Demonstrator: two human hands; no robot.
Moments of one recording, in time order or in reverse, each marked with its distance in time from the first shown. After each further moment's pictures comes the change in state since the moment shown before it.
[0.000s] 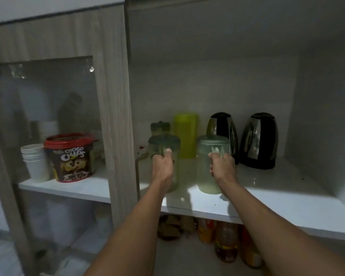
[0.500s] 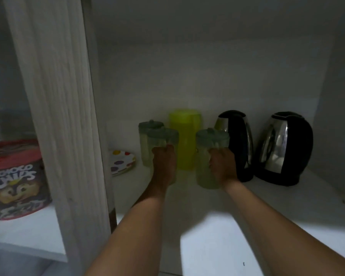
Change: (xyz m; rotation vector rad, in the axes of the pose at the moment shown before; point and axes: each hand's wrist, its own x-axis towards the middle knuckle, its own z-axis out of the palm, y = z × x) left_hand 0.188 -0.015 0.075 -0.243 -0.065 -0.078; right_hand 0.164 0.053 0.083 -0.057 -0.008 0.029
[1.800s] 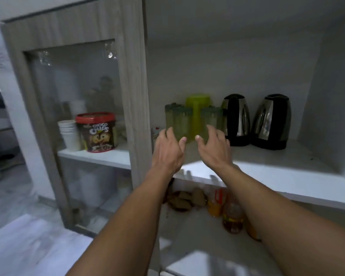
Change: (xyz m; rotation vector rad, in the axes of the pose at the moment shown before) left_hand -0.284 0.027 -0.094 1.054 0.105 0.565; right_hand -0.241 -0.066 -0.089 -0.591 -0.177 -0.332
